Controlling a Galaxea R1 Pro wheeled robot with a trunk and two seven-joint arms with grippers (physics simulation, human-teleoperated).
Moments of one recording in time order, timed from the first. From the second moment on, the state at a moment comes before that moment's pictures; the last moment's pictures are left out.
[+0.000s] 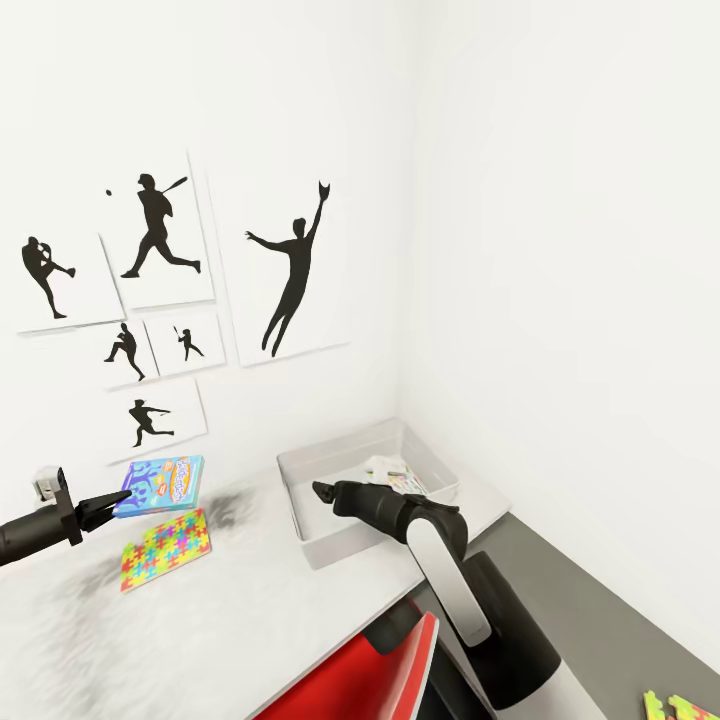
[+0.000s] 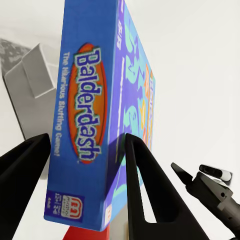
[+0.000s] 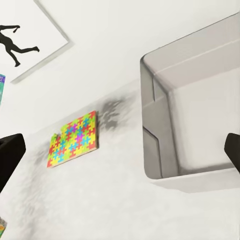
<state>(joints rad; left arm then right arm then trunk) -0.68 0.58 0.43 -0.54 0.23 0.94 -1.40 -0.52 0.13 0.44 -1.43 -0.73 0.72 -0.23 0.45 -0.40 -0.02</state>
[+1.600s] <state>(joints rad) -0.69 0.48 0.42 -0.87 0.23 1.04 -1.48 -0.51 0.12 0.44 -1.48 -0.74 0.72 -0.23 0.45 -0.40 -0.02</state>
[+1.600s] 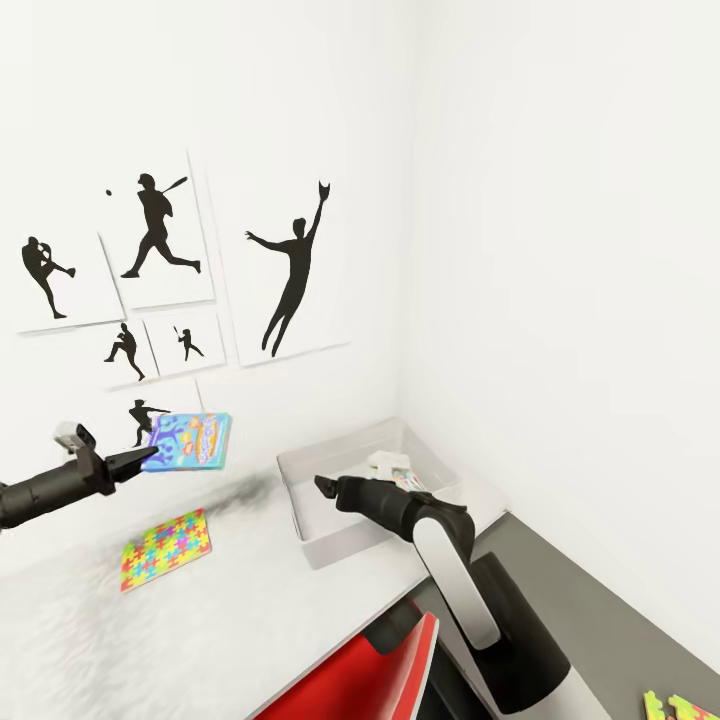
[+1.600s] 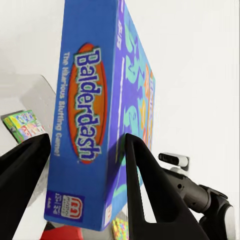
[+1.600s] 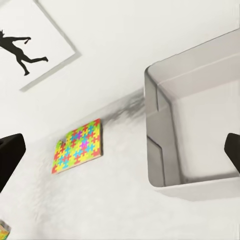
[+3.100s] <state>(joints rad) -0.80 0.06 0.26 -0.88 0.23 1.03 -1.06 -0.29 0.06 0.02 -1.58 -0.73 0.62 0.57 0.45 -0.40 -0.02</state>
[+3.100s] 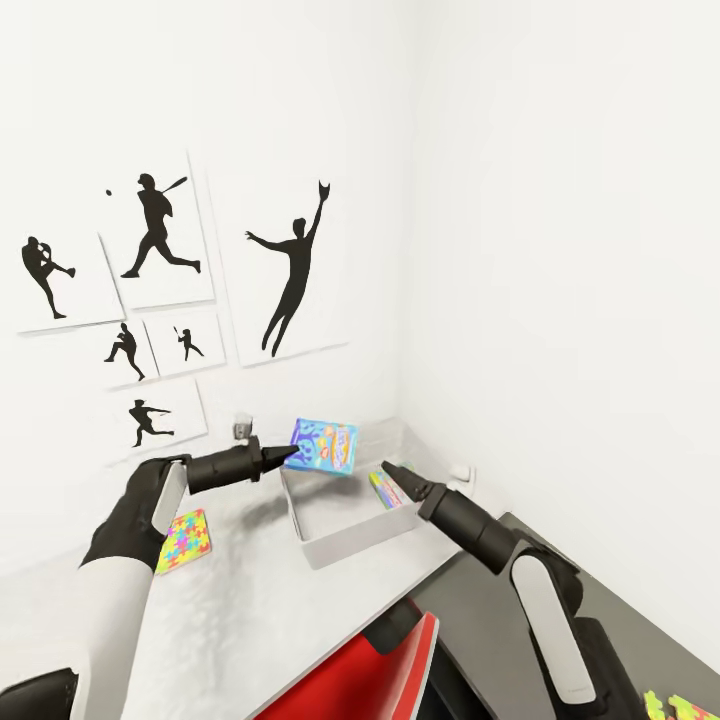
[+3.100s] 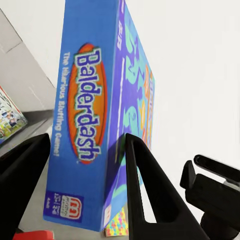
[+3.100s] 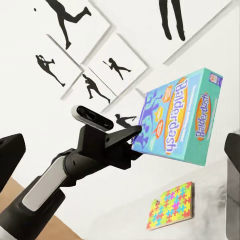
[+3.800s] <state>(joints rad) -0.80 -0.08 0.28 -0.86 0.24 0.96 -0.80 -0.29 -0.02 -0.07 -1.58 -0.74 0.63 0.57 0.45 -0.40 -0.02</state>
